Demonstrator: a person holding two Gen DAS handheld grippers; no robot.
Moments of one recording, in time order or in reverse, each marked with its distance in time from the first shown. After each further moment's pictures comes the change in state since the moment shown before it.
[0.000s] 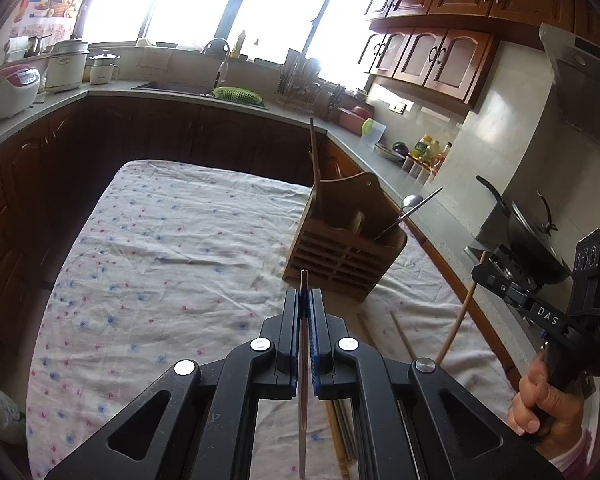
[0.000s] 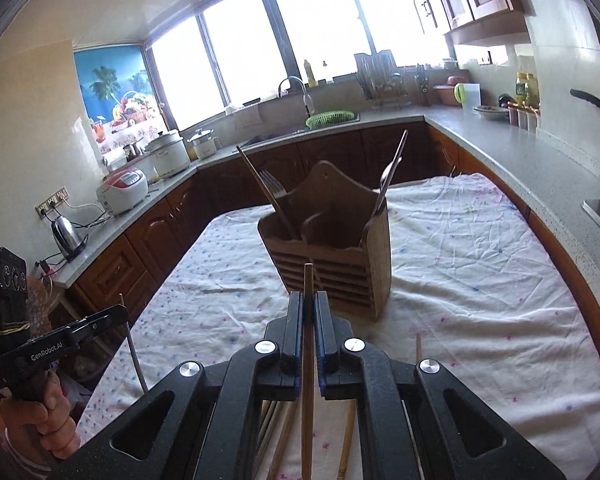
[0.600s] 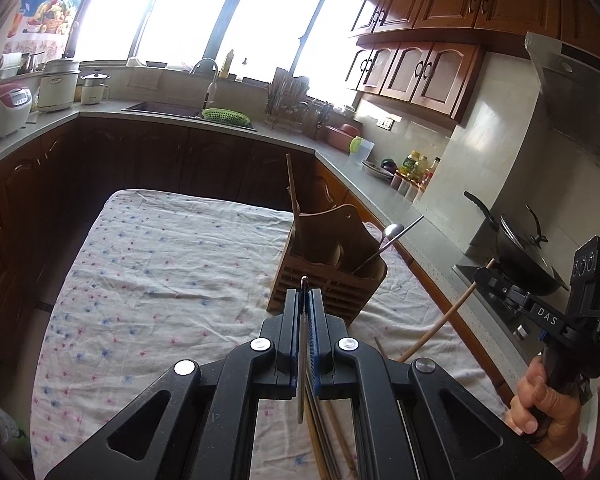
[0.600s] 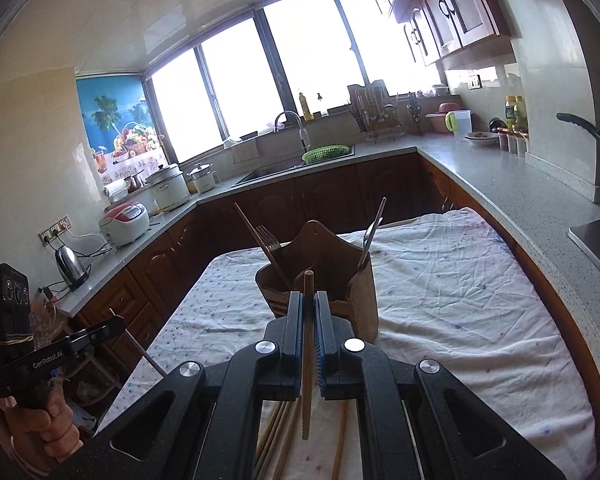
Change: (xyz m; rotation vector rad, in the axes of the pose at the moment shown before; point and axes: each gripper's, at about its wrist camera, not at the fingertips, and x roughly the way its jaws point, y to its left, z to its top) left arm -0.002 -0.014 0.022 0.025 -0.047 -0.019; right arm -0.026 -0.012 0.027 0.023 -0.102 -0.002
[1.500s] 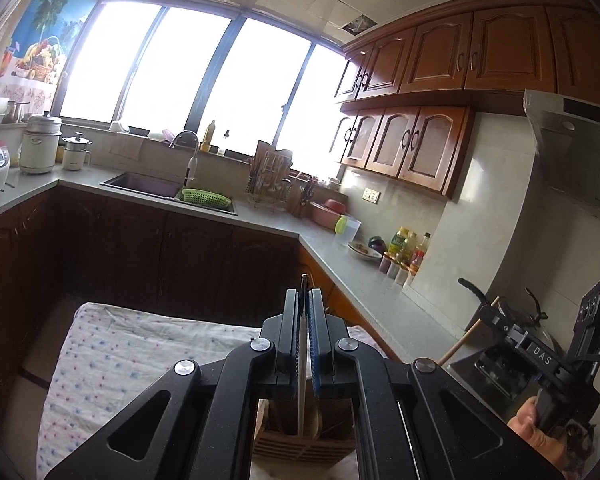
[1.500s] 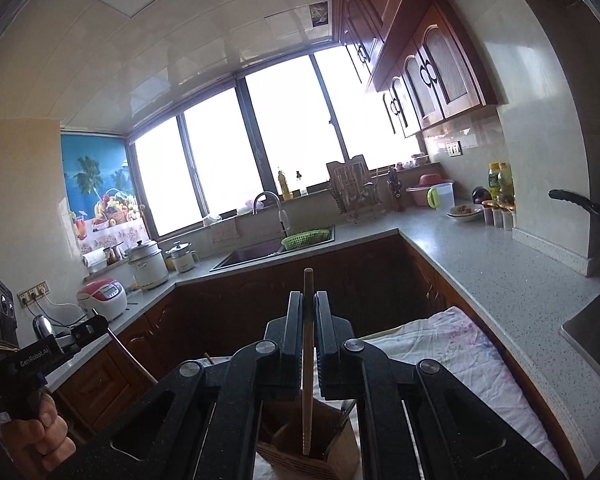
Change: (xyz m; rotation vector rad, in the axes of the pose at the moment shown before) left arm 0.081 -0.002 0.113 0.028 -0.236 -0.043; right arm 0.025 -0.013 0.115 0.019 -0.267 -0.077
